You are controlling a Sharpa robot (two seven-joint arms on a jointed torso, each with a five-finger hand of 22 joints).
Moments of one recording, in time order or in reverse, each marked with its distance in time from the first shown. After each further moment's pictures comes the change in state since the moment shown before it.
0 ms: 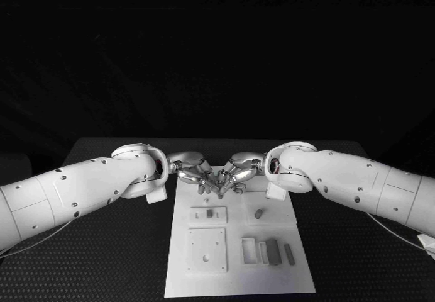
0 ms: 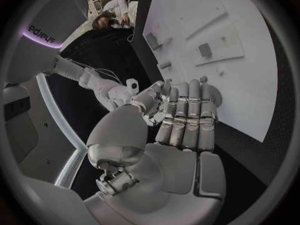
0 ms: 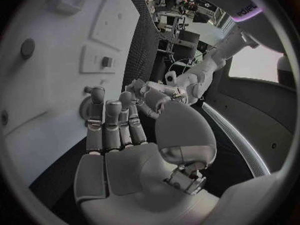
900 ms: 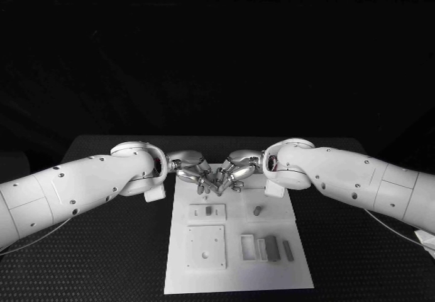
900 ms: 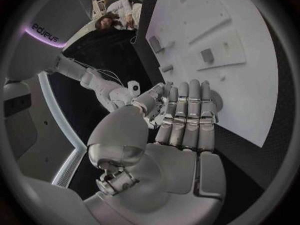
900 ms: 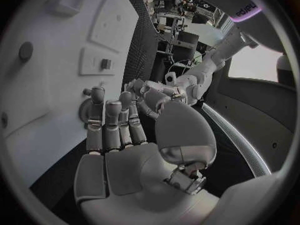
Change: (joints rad) left arm 0.000 0.001 -0.001 -0.003 0.012 0.036 0.004; left_hand 0.002 0.024 0.017 0.002 0.000 0.007 -0.007 0.004 0.005 0.000 -0.007 0.004 0.012 0.000 0.000 -0.008 0.015 0.000 -0.002 0.002 0.000 0.008; right arm 0.000 0.004 0.000 -0.002 0.000 0.015 -0.001; right_hand 0.001 0.001 -0.001 -0.001 0.001 0.000 0.000 0.002 0.004 -0.002 0.002 0.000 0.001 -0.002 -0.002 0.000 0.000 0.000 0.000 0.000 0.004 0.000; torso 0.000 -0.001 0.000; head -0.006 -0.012
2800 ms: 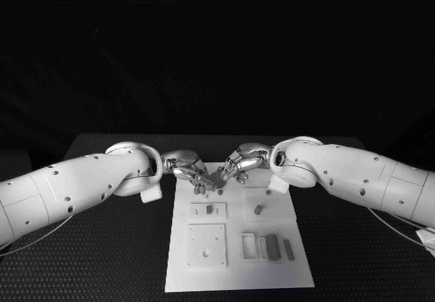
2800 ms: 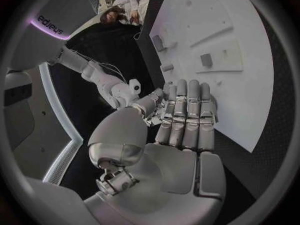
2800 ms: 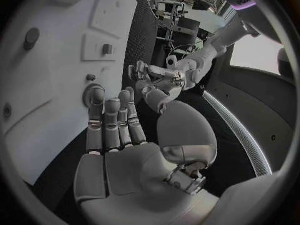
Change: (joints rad) left arm 0.001 -0.024 -0.018 -0.008 0.088 0.008 -0.005; left_hand -0.017 0.058 0.131 -0.008 0.000 0.064 -0.007 0.029 0.036 0.061 -0.025 0.043 0.070 0.023 -0.016 0.000 0.084 0.000 0.010 -0.005 0.012 0.058; right arm 0.000 -0.028 0.000 -0.015 0.086 -0.090 -0.002; right_hand -0.068 -0.070 -0.003 0.022 0.000 -0.057 0.036 -0.051 0.091 -0.057 0.025 -0.035 -0.020 -0.040 0.024 -0.030 -0.015 0.000 -0.038 0.023 -0.022 0.000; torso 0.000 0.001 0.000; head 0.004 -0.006
